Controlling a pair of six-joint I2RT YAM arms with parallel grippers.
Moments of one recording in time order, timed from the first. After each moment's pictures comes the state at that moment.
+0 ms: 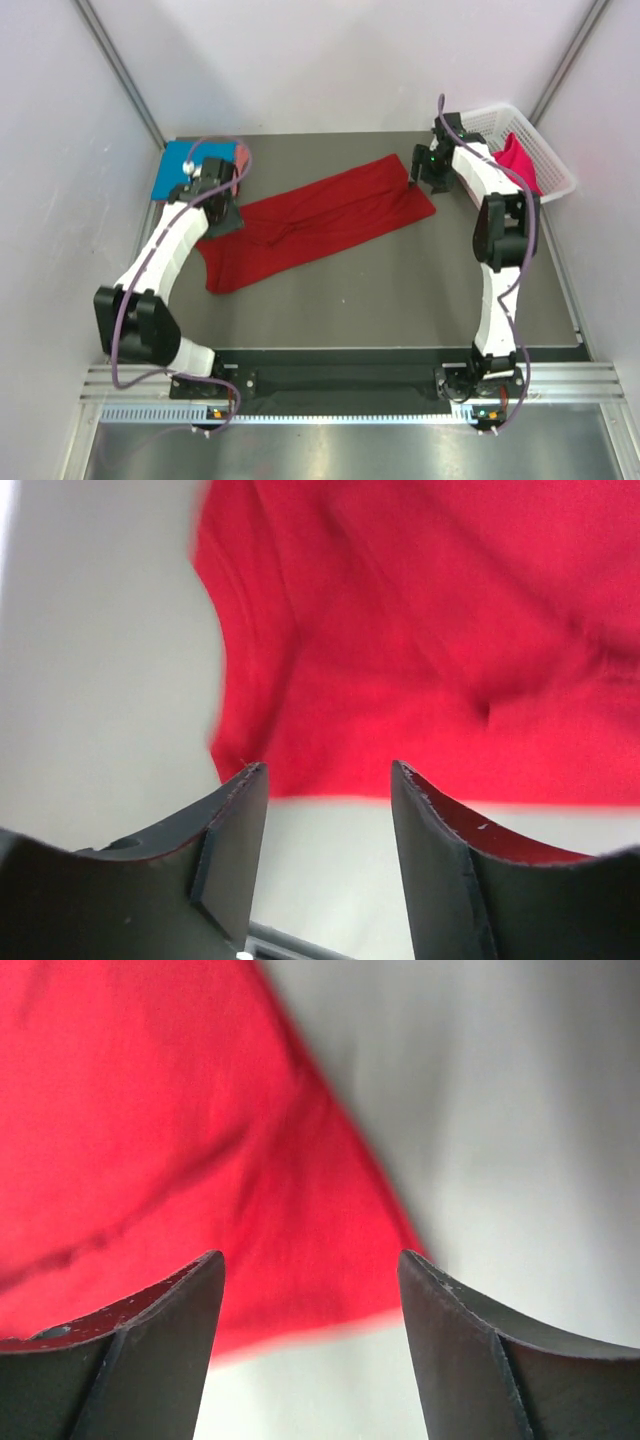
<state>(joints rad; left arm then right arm) -0.18 1.51 1.37 -0.93 -0.36 -0.50 0.11 2.26 1.99 -0.81 -0.10 0.31</state>
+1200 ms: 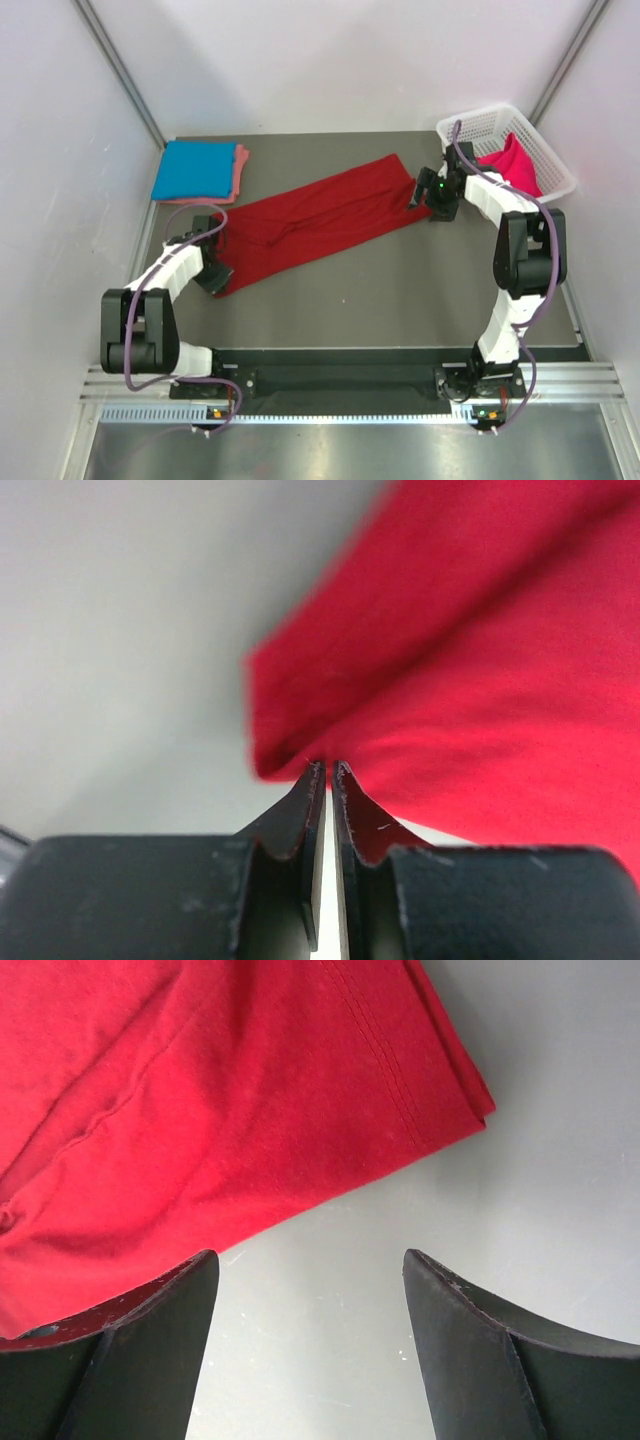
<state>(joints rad) -0.02 1.39 0.77 -0.70 -0.22 -0.87 0.09 1.90 1.41 -0.58 -0.24 0.44</state>
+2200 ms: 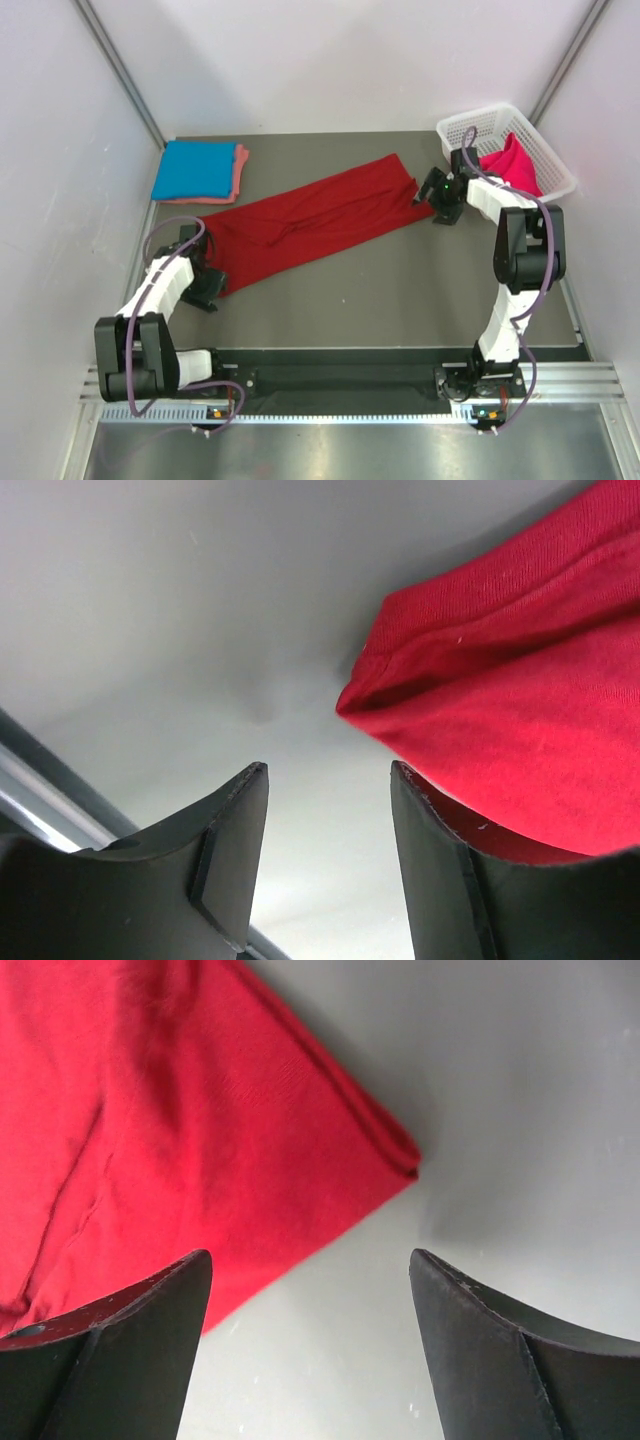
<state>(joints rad) 0.07 1.25 0.71 -0.85 -0.17 -1.13 0.06 1.93 1.37 -0.46 -0.19 0.62</state>
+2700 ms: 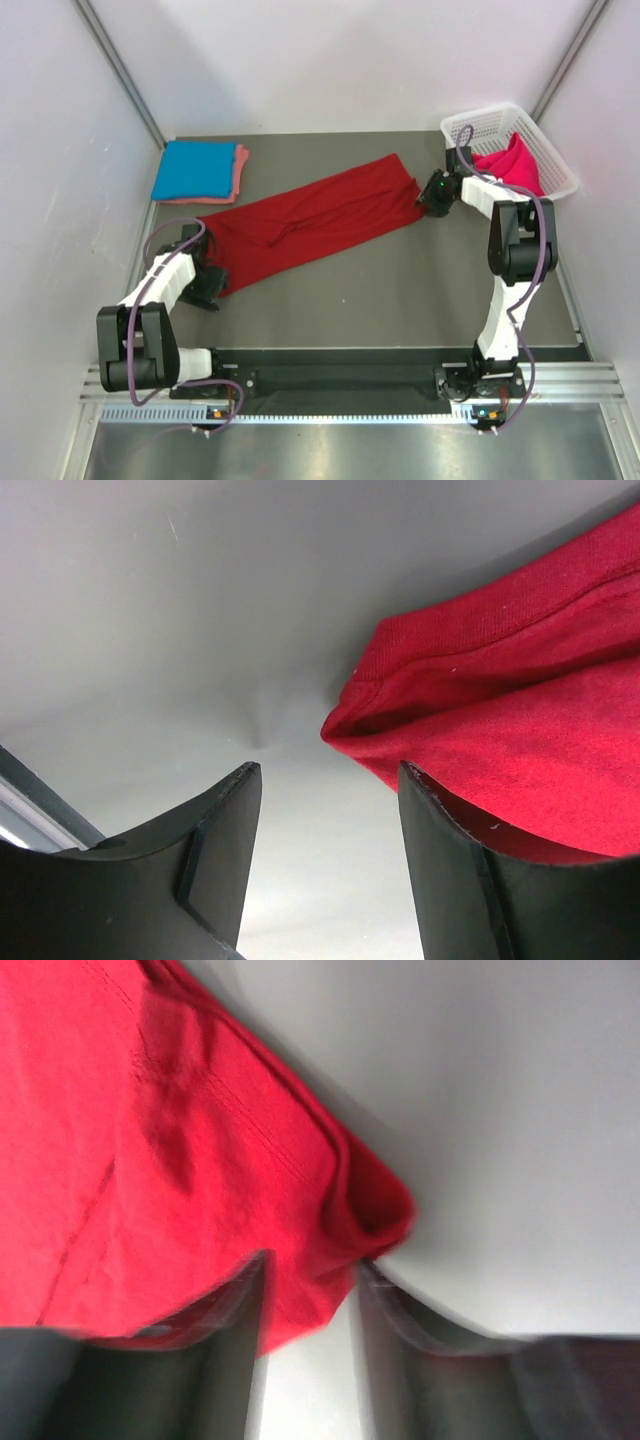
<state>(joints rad) 0.07 1.31 0.71 -0.81 -0.17 -1.21 0.06 2.02 1.42 -0.40 -0.16 0.66</state>
